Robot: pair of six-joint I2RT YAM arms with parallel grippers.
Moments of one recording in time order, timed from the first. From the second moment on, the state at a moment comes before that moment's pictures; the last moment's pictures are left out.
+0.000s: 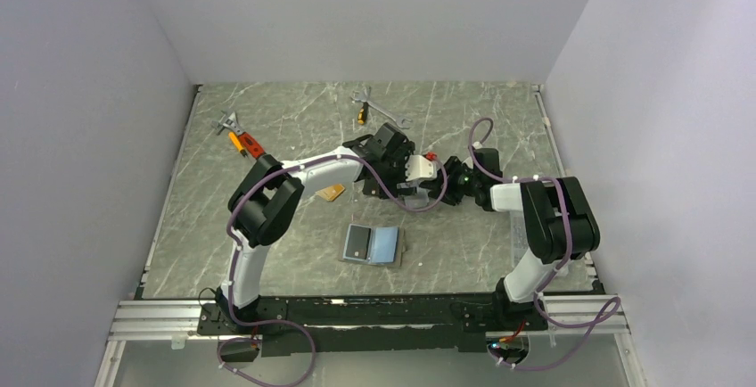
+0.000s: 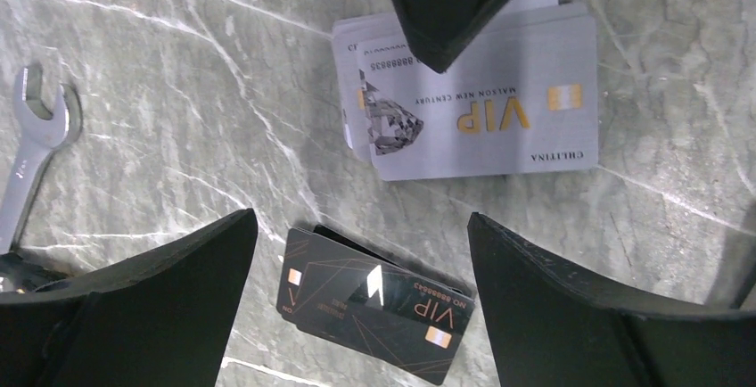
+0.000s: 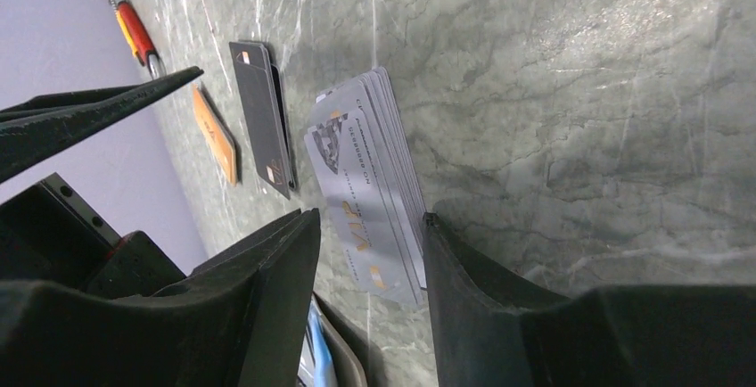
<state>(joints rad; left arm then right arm) -0.78 2.06 1.51 -0.34 0.21 0.79 0.14 1.68 0.63 0.29 -0.53 0.85</state>
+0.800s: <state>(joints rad) -0.80 2.11 1.55 -0.31 0.19 0.82 0.15 1.66 0.60 0.32 -0.49 0.86</state>
